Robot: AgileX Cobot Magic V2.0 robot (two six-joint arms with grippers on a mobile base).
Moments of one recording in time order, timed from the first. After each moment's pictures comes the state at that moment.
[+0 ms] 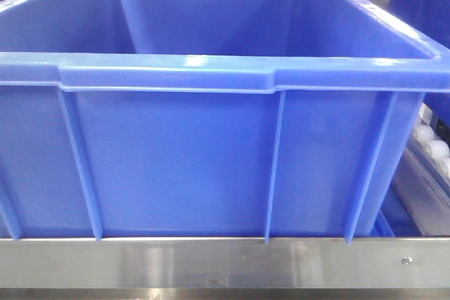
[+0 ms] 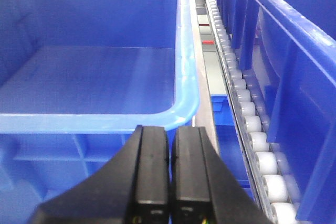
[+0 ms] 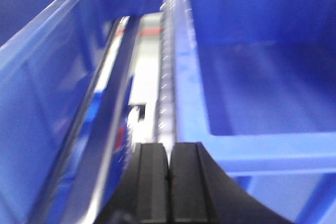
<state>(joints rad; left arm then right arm) 0.01 -0.01 0.01 0.01 0.13 -0.02 -0.01 0.00 -0.05 -0.07 0.18 0.15</state>
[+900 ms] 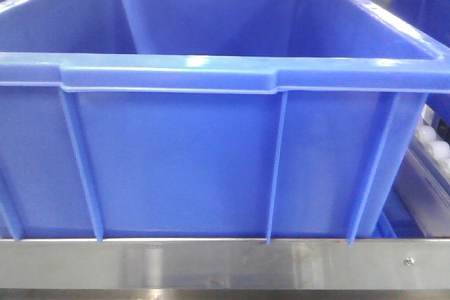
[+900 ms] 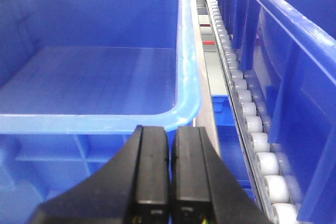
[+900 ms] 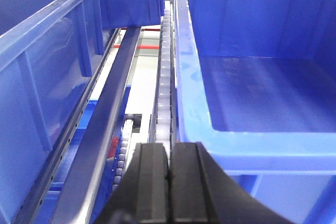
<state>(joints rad) 0.01 -0.01 0.01 0.01 0.13 -0.02 -0.02 -0.01 0.03 0.02 0.07 0.01</state>
